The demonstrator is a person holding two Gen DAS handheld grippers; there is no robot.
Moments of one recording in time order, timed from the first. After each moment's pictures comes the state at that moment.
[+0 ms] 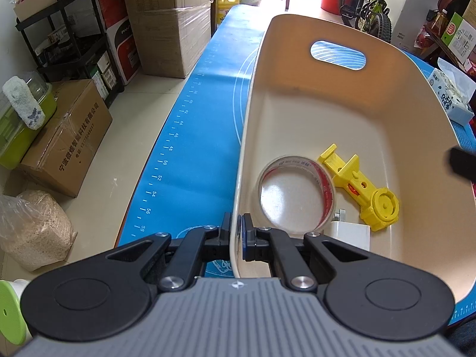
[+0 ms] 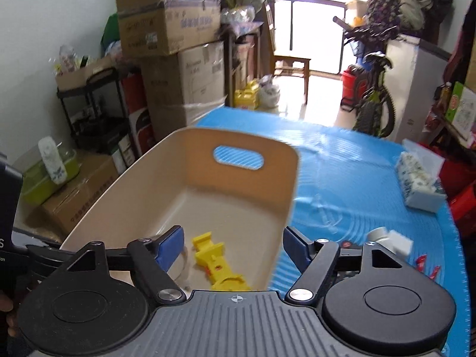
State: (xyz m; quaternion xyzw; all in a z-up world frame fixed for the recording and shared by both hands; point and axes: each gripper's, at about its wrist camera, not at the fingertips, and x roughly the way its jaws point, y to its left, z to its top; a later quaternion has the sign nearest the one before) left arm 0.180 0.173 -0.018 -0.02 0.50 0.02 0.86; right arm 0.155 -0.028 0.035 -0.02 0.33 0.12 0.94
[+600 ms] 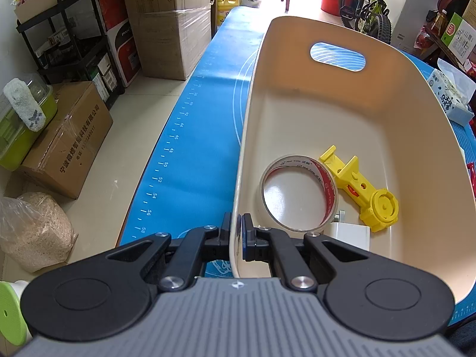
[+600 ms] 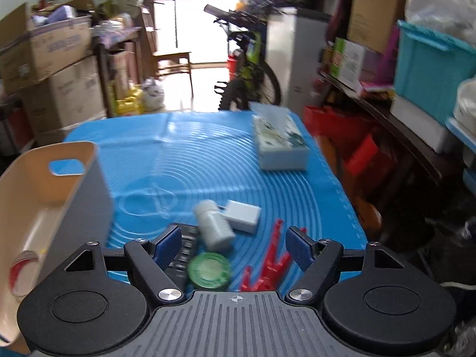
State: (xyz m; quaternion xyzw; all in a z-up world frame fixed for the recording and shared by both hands) left arm 0.181 0.173 -0.017 -0.02 0.50 0.02 0.87; right arm 0.161 -0.192 -0.001 0.05 0.35 -0.10 0.93
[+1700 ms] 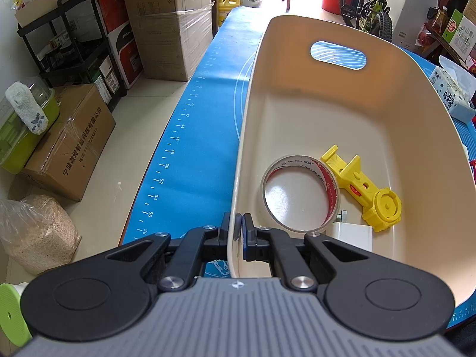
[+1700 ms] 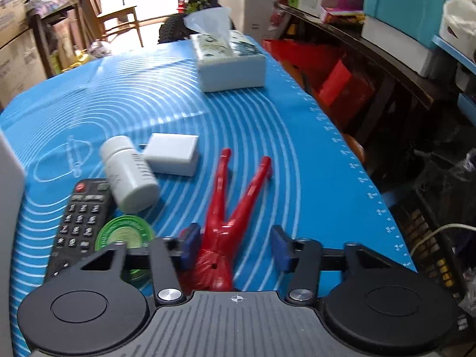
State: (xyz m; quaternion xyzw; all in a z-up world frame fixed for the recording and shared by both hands) left arm 0.180 0.172 -0.018 -0.01 0.50 0.02 0.87; right arm 0.206 -0.231 -0.097 0.08 0.44 -0.16 0.88
